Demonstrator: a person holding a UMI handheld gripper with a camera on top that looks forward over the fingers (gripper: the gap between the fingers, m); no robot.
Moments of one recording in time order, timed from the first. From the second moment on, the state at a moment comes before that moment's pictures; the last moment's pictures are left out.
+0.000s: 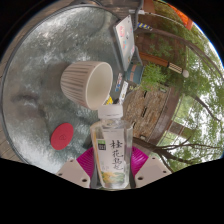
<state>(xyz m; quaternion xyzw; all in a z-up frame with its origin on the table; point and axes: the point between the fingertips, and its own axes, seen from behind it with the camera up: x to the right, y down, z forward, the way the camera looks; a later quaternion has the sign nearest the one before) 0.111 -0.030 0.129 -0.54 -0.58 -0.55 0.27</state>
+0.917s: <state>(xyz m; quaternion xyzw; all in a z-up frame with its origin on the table) 0.099 -0.012 0.169 -0.72 -0.30 -0.36 0.52</state>
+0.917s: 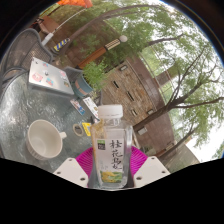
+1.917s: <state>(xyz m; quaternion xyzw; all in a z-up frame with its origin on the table) 0.130 -0.031 0.041 -0.83 -0.02 0.00 0.56</state>
